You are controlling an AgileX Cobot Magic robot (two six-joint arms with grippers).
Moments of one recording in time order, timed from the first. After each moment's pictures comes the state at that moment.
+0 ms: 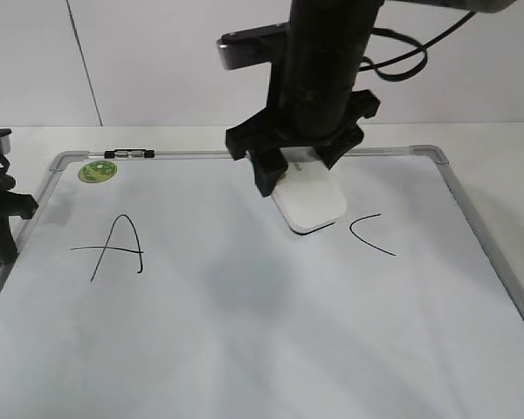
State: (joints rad) left arm -0.01 1.91 -1.19 -0.16 0.82 0.14; right arm 0.62 1.97 -1.79 -0.05 1.23 0.14
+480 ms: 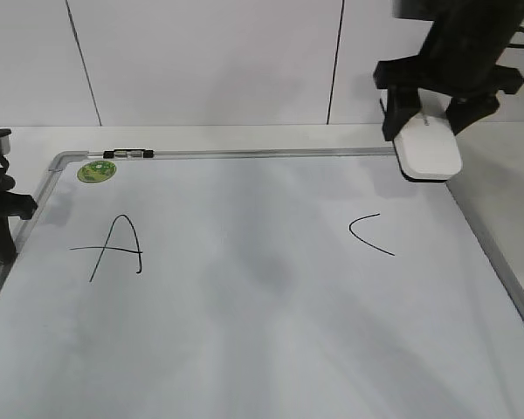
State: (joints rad) left arm -0.01 1.91 -1.19 -0.16 0.83 0.14; right arm 0.23 1.94 -1.79 0.07 1.23 0.10
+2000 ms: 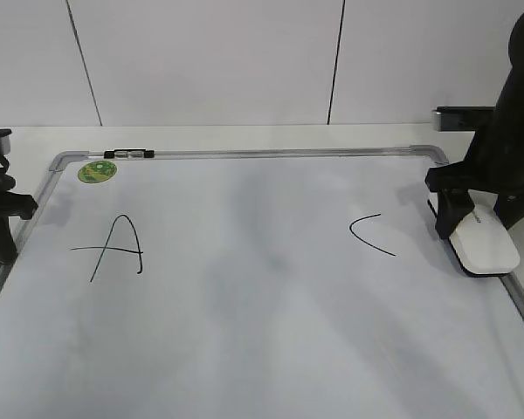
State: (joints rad) left arm -0.01 1.91 -1.19 -0.16 0.83 0.14; right arm 0.06 2.00 -1.48 0.06 1.15 -0.06
